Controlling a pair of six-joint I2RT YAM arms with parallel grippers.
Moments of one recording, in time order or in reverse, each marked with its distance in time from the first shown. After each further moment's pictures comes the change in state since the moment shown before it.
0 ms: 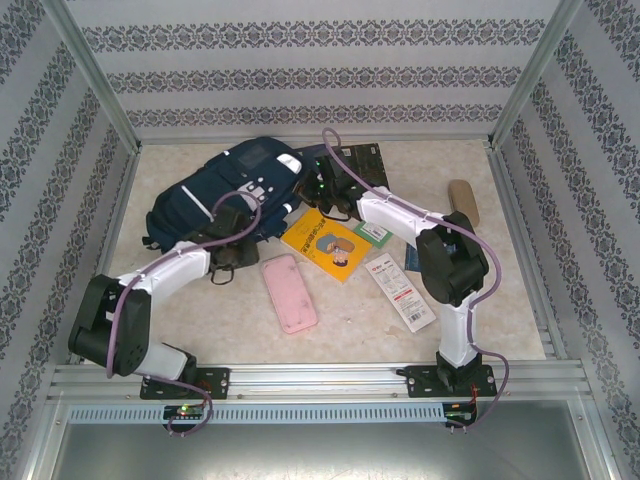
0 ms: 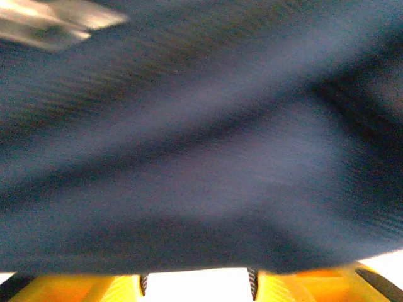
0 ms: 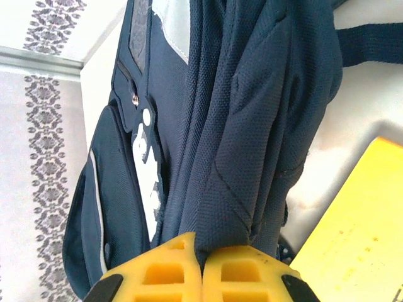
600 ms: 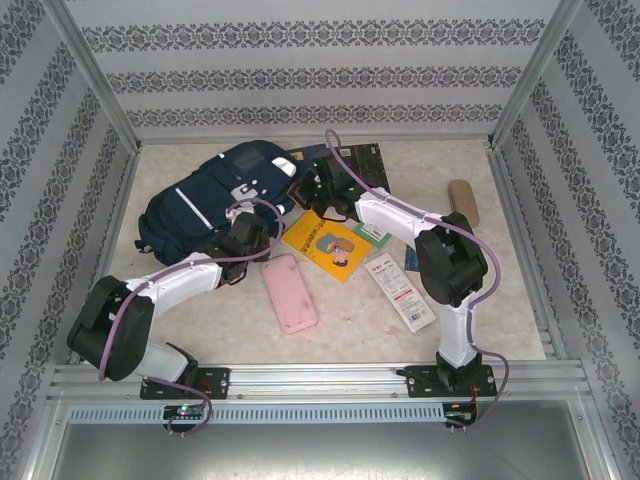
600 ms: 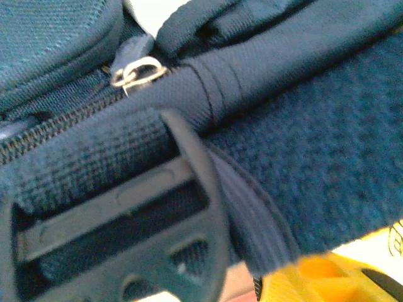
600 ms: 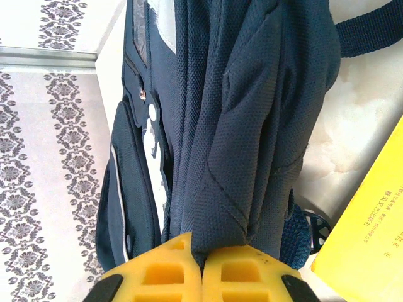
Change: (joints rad) left arm -0.135 0.005 -0.043 0.252 -0.294 0.025; right arm 0.011 0.000 0.000 0.014 -0.060 0.135
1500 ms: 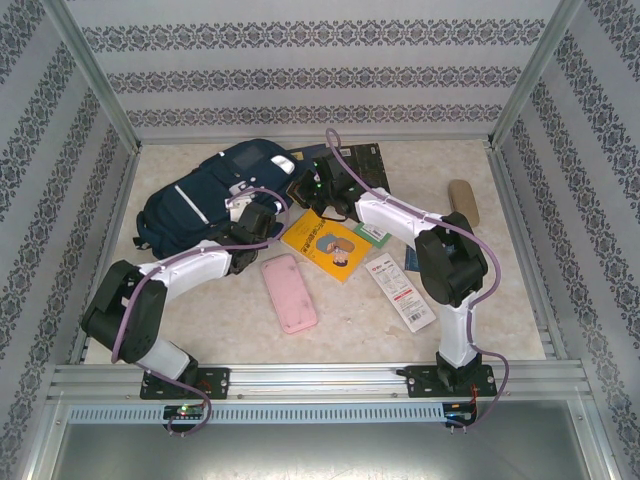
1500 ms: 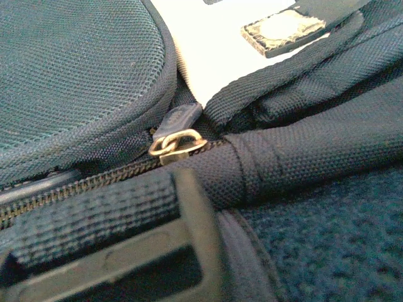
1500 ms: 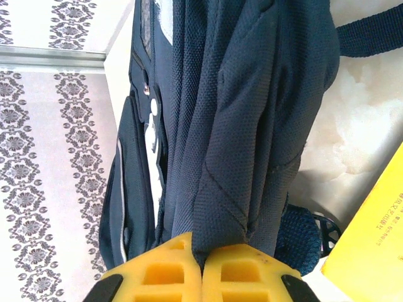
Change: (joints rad) left arm 0.008 0.084 0.104 -0.044 -0.196 -0.031; right arm -0.003 -0.001 -0.012 0.030 -0.012 0.004
